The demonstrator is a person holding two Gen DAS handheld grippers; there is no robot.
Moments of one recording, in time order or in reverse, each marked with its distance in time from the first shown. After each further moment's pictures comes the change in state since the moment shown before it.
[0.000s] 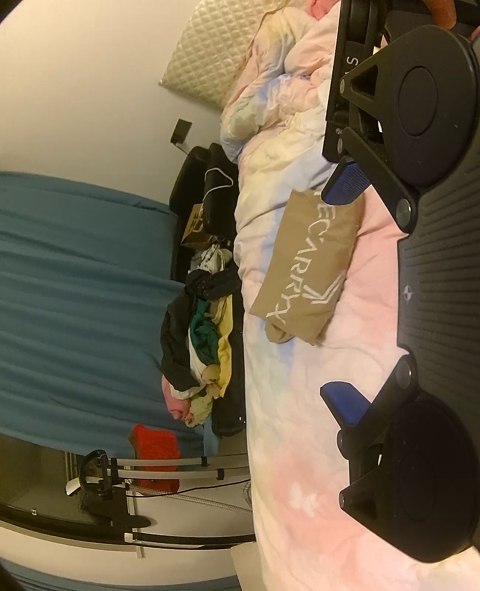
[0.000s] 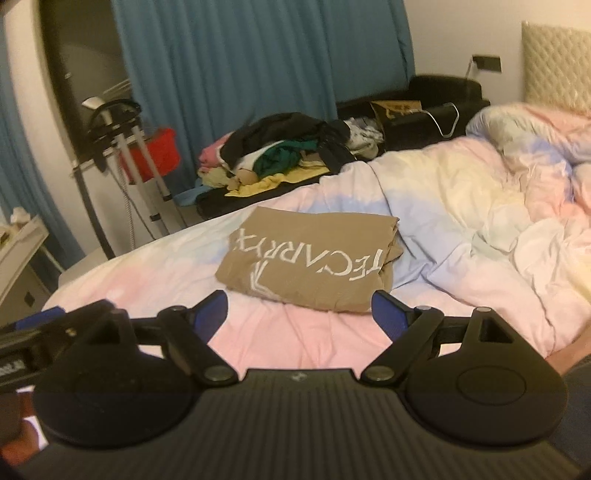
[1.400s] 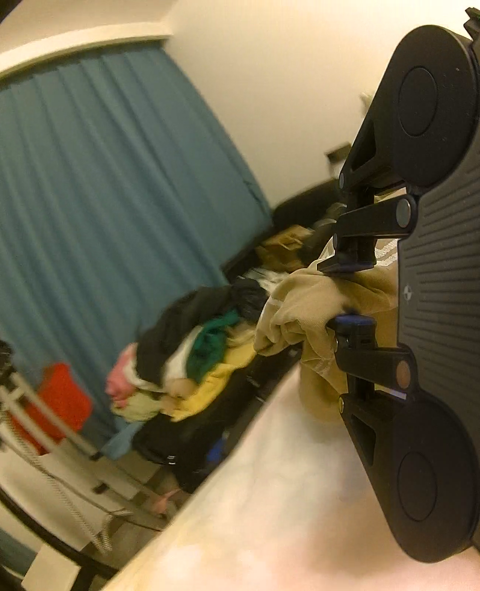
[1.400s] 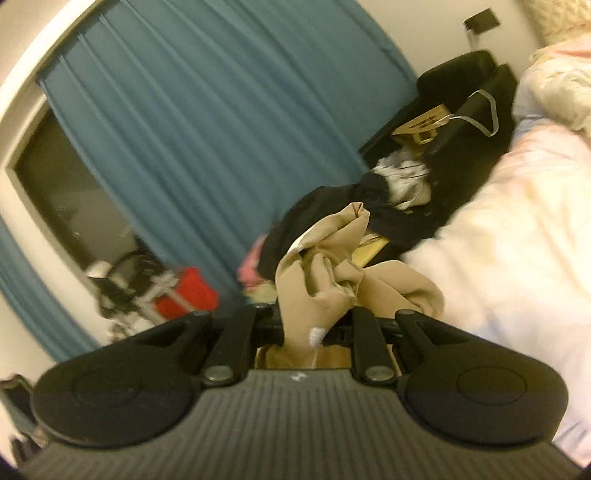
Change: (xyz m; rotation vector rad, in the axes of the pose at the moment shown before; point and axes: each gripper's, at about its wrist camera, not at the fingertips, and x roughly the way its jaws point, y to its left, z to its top) left arm 0.313 0.075 0.102 -0.727 -0.041 -0.178; right arm 0.229 -0.094 0.154 0.389 -0.164 0.197
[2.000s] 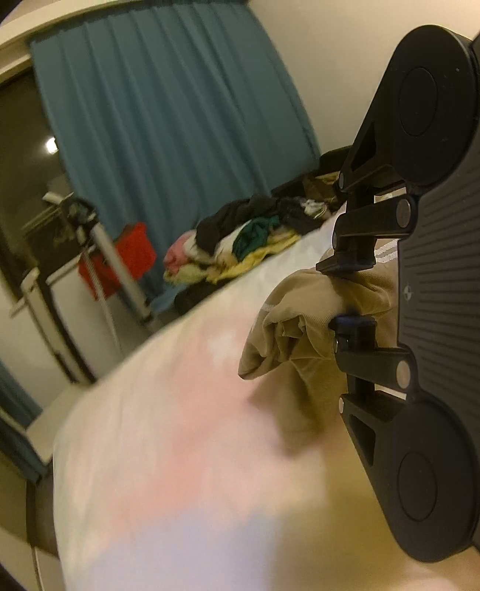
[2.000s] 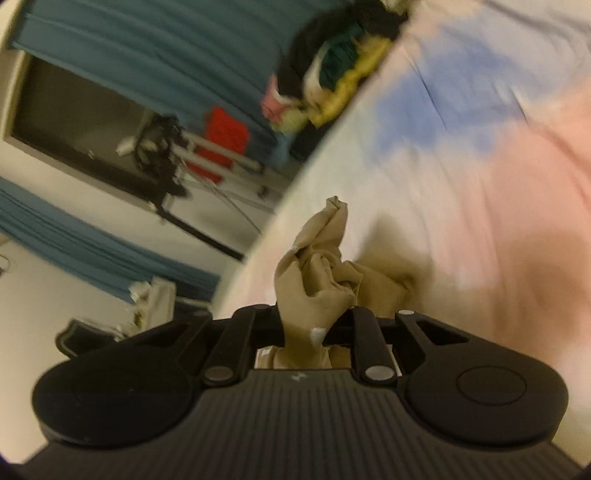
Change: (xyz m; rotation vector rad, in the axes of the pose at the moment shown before) left arm -0.332 0.179 0.012 -0.232 -0.110 0.166; right arm -0.101 0.141 -0.196 0.267 0.372 0.124
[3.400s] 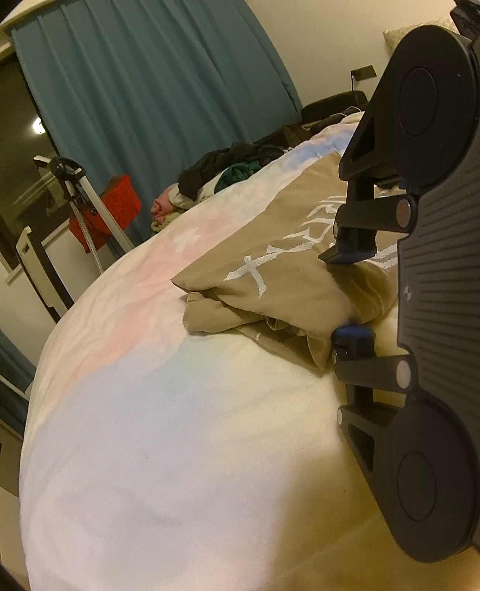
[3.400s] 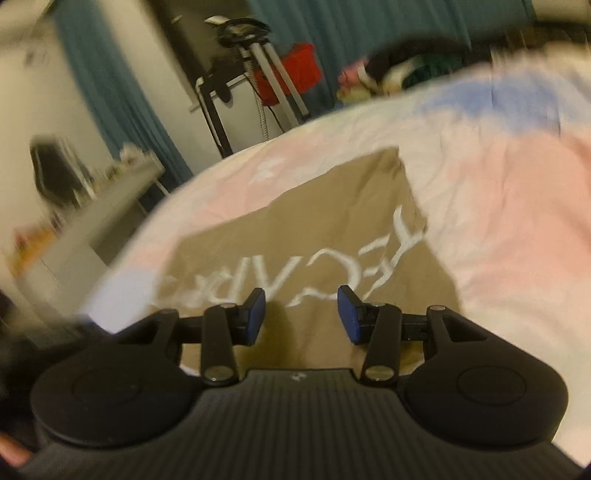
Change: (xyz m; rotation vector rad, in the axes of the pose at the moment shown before) left arm -0.050 0.145 -0.071 0.035 0.002 0.133; right arm 0.001 -0.053 -0.175 -0.462 0.125 -0.005
